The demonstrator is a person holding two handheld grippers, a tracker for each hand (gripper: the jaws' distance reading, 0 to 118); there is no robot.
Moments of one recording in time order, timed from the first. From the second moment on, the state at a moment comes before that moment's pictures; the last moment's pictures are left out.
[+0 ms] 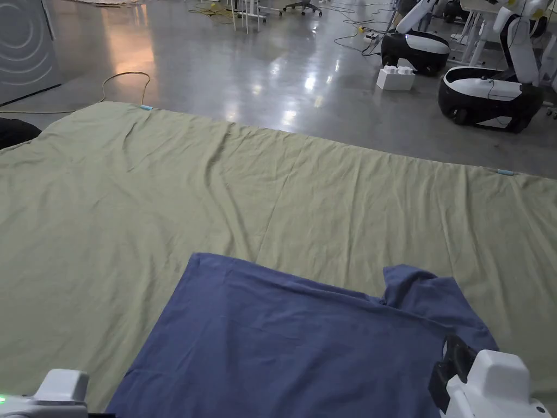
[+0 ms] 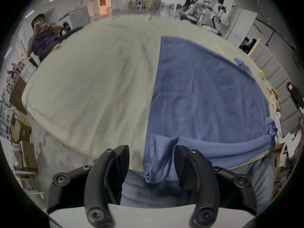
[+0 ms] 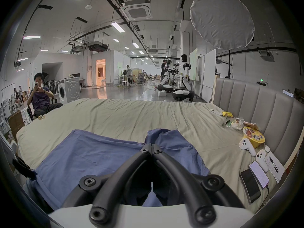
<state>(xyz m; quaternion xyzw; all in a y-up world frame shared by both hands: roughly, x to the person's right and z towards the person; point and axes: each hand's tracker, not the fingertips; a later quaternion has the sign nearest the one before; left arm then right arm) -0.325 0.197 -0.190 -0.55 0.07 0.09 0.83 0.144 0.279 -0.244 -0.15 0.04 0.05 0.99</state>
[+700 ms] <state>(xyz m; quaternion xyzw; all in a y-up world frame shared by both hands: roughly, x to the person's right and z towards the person) -0.304 0.215 -0.173 -0.51 0.05 0.11 0.85 0.208 0.270 -0.221 -0.28 0.02 0.04 0.96</state>
